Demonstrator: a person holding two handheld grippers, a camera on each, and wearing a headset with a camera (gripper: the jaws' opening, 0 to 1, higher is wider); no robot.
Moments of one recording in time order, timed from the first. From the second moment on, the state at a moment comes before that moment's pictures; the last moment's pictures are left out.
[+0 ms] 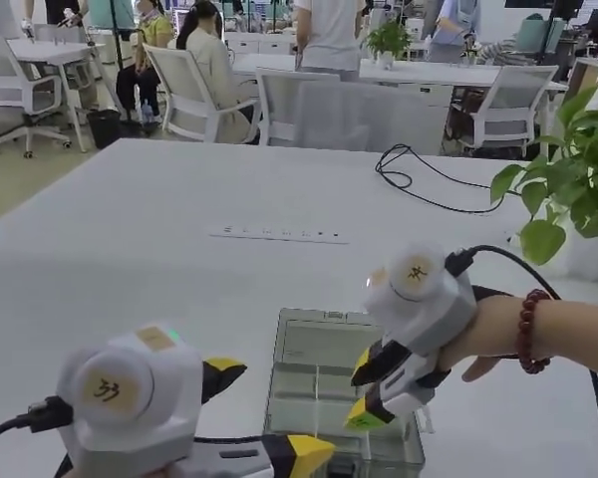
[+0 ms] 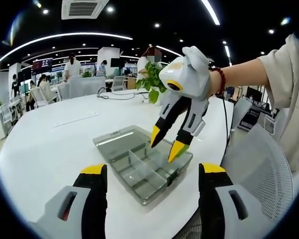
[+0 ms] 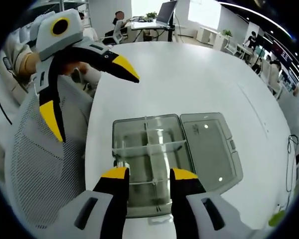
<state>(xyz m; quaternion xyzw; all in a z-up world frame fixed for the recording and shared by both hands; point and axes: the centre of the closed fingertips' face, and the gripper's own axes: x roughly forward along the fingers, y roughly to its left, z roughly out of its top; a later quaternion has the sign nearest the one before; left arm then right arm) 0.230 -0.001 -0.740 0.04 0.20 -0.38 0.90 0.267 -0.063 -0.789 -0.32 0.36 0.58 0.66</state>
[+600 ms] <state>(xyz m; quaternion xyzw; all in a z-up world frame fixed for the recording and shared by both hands) 0.229 -0.005 -0.742 0.04 0.21 -0.38 0.90 0.258 -0.132 -0.789 -0.33 0.38 0.55 0.67</state>
